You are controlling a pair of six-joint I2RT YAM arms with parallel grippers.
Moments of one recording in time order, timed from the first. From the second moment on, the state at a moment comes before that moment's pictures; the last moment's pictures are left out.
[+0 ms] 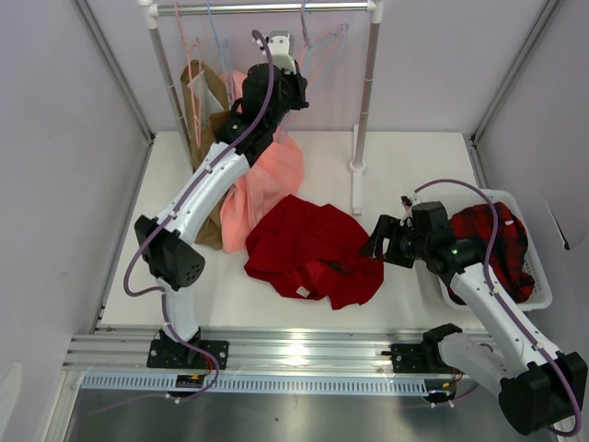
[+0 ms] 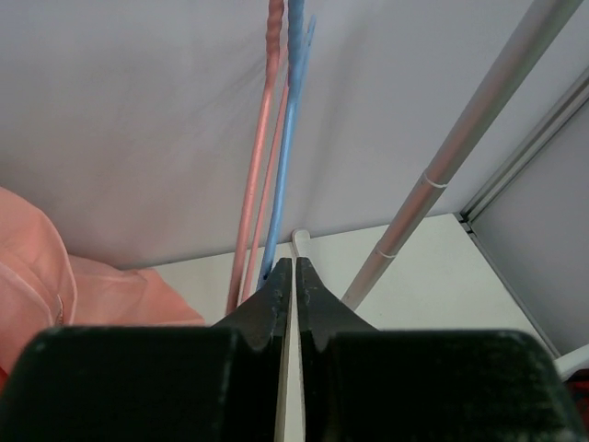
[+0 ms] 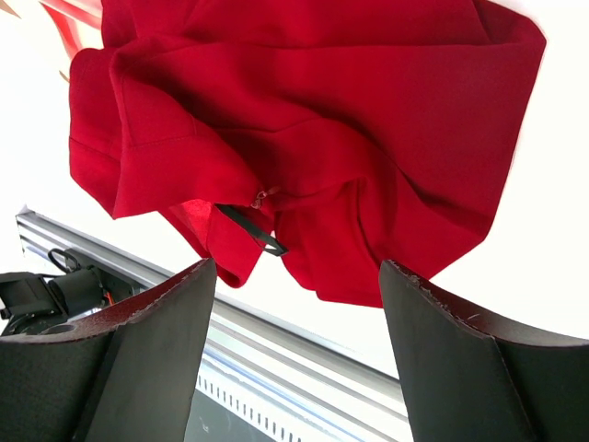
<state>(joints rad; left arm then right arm) -0.56 1.91 2.12 -0.21 -0.21 -0.22 0.35 0.96 0.79 -0.62 -0.30 0.57</state>
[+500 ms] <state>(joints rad) -0.53 1.99 2.16 -0.23 -0.15 -0.23 0.35 0.95 0.78 -0.62 -0.30 0.57</state>
